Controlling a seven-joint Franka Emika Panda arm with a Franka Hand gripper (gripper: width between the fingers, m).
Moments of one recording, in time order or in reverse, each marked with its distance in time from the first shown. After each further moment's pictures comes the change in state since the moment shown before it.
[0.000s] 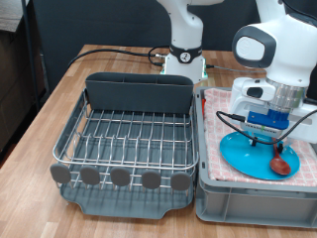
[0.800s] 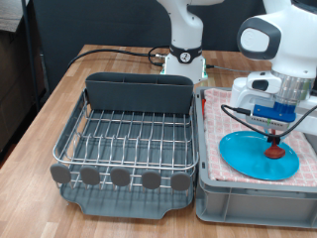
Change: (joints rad) arm -0.025 -0.061 0.049 0.019 0.119 -0.064 -0.089
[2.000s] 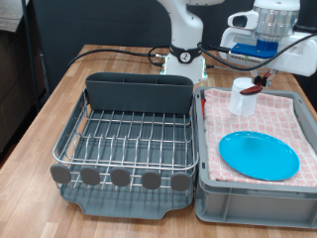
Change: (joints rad) arm -0.050 -0.423 0.011 -0.201 0.415 -0.197 -0.175
